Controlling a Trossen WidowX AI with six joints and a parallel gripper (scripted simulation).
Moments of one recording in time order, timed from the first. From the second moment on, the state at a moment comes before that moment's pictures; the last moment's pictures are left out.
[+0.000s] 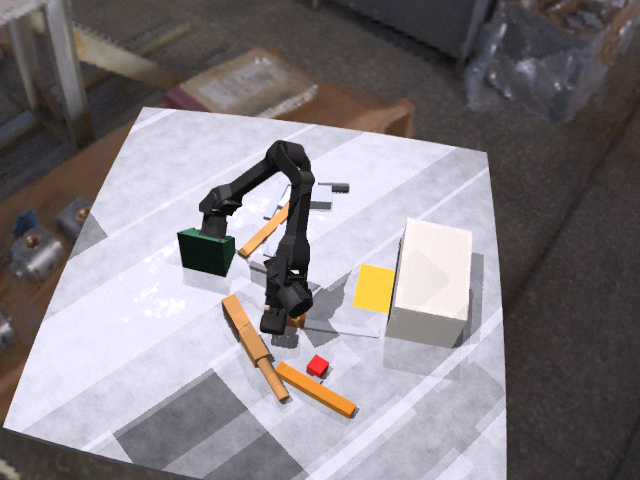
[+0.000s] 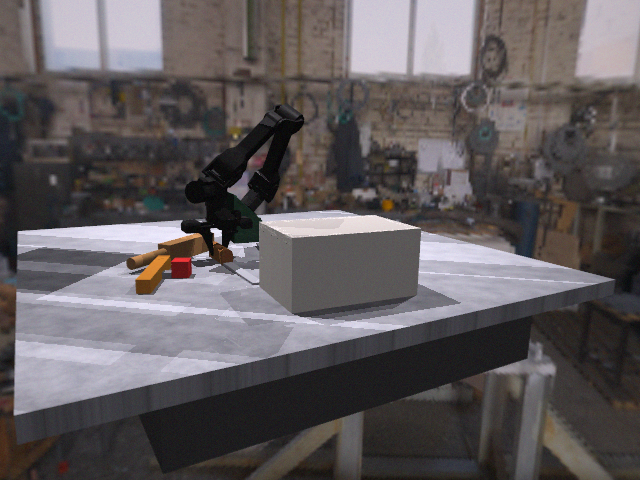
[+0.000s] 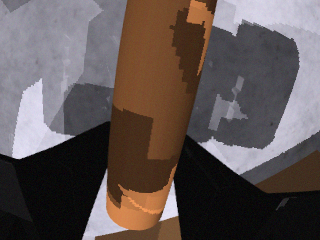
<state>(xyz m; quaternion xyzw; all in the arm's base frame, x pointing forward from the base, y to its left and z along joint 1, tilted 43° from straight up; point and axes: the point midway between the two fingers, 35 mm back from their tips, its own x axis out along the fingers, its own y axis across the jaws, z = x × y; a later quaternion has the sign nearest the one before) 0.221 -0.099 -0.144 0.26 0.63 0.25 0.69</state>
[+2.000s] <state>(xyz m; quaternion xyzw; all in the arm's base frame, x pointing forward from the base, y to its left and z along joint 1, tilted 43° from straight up) 0.221 -0.098 -0.145 0.22 0.61 0.28 0.71</state>
